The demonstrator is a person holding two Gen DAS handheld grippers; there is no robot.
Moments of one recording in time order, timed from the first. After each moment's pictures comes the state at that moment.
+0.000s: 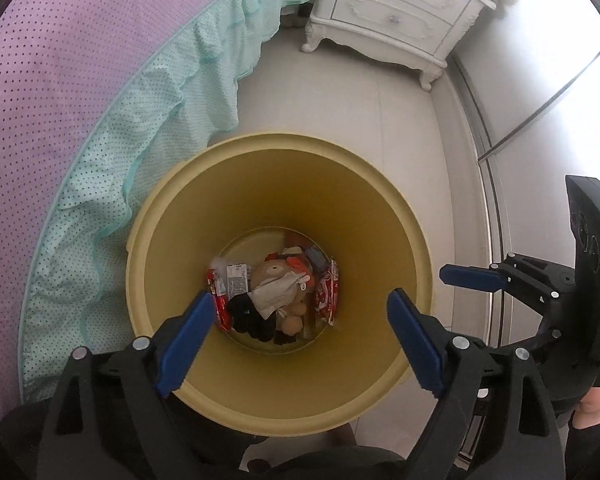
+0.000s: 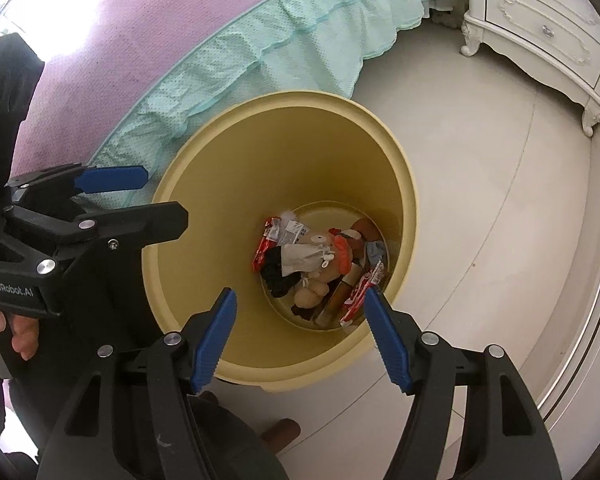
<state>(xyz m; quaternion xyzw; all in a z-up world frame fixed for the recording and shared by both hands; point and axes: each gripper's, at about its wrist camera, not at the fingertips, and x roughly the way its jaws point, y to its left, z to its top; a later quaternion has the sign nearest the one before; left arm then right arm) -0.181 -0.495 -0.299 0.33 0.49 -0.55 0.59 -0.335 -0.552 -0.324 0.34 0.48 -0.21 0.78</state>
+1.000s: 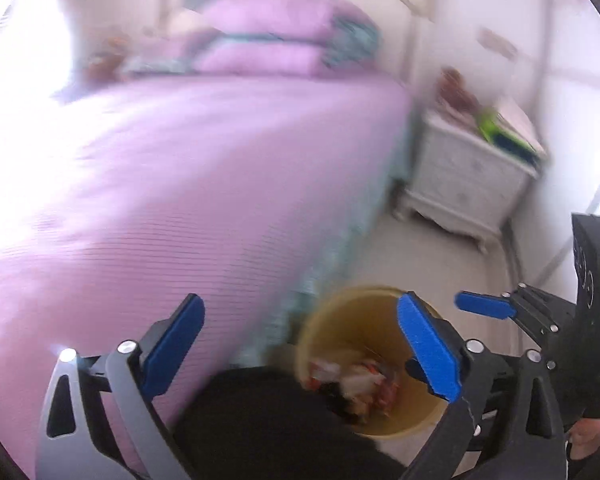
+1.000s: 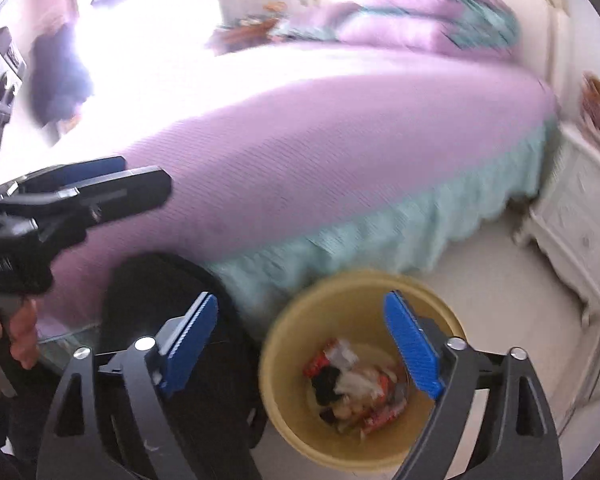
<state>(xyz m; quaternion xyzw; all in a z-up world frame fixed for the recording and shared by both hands) -0.107 -0.324 -0.122 0.14 0.32 -0.46 0.81 -0.230 -0.446 -0.169 0.10 0.37 -0.15 0.91</state>
